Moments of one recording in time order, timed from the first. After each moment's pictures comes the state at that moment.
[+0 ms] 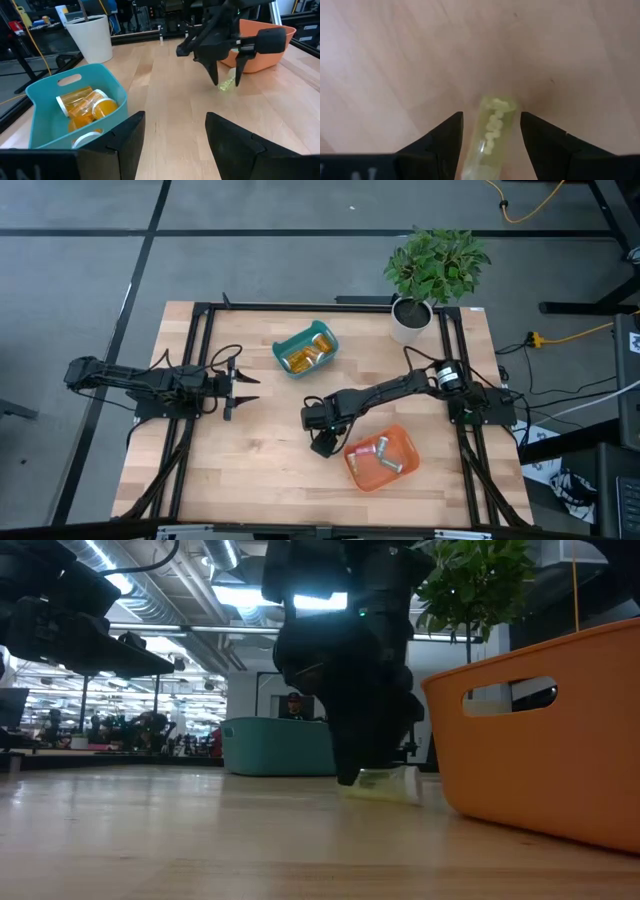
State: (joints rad) left arm -0.06 0.26 0.01 0.03 -0.14 0.09; right arm 0.19 2.20 1.66 -0.85 -0.10 0.73
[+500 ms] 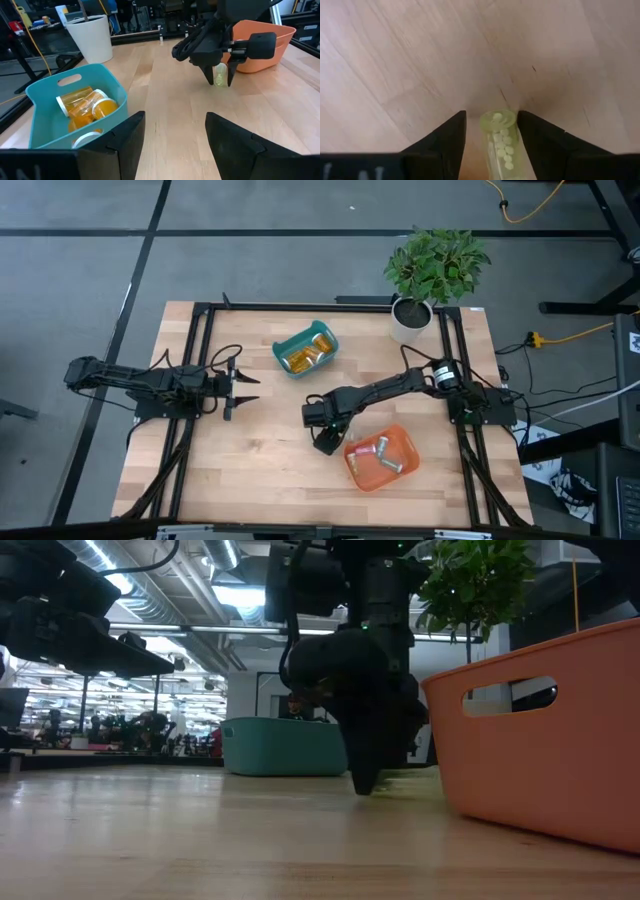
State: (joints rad) left arm -0.06 0.26 0.01 0.03 -0.14 0.09; right arm 0.17 2.23 1.67 -0.93 -0.11 0.70
